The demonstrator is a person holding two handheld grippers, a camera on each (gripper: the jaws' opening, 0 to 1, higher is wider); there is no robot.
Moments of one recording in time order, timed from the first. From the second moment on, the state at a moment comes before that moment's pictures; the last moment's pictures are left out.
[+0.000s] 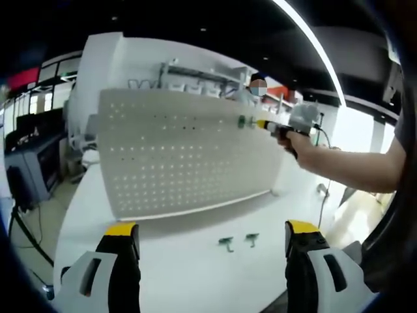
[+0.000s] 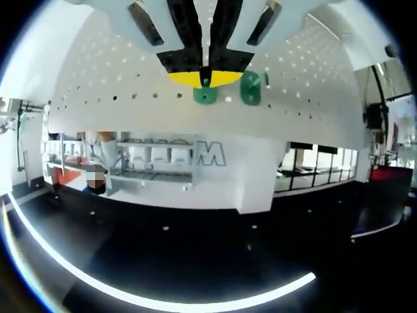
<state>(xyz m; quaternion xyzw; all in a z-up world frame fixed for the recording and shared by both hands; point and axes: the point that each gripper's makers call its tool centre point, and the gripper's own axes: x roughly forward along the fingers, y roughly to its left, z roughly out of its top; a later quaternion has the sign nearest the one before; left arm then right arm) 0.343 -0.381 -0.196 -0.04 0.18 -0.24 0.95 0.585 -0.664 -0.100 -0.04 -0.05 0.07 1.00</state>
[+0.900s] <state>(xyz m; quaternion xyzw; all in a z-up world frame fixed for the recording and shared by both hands) 0.335 -0.385 -0.193 -0.05 0.18 -0.25 0.95 0.569 -0.670 -0.072 -0.04 -0.03 0.07 1.00</state>
